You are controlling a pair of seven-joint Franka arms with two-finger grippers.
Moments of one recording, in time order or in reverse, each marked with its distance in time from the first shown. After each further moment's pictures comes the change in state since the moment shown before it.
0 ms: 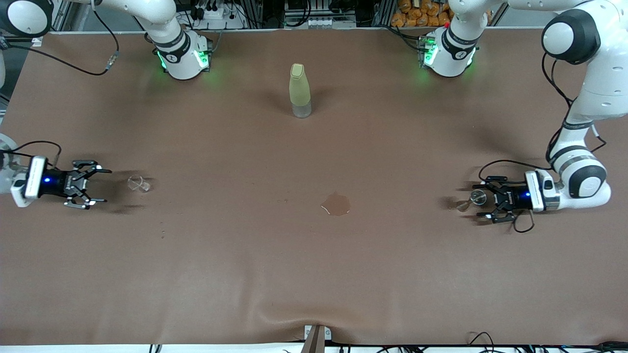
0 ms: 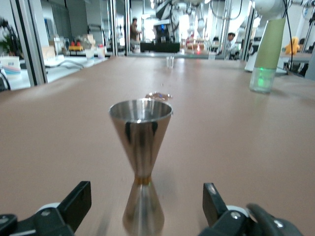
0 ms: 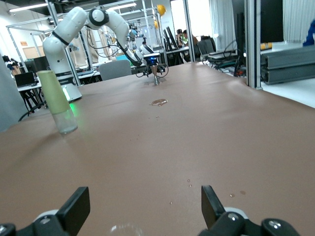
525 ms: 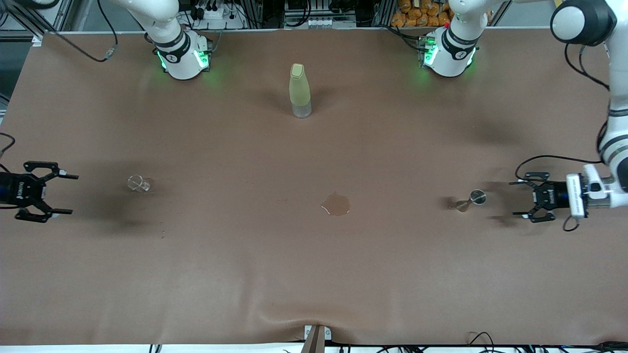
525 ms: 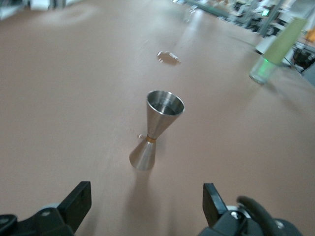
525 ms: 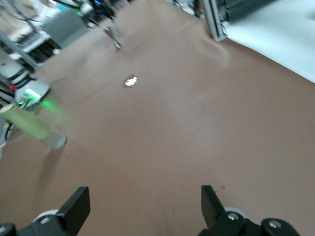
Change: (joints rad) left arm 0.013 -0.153 0.039 0.093 0.247 -0.001 -0.562; right arm 0.204 -0.294 0.009 0.129 -0.163 0.093 0.731
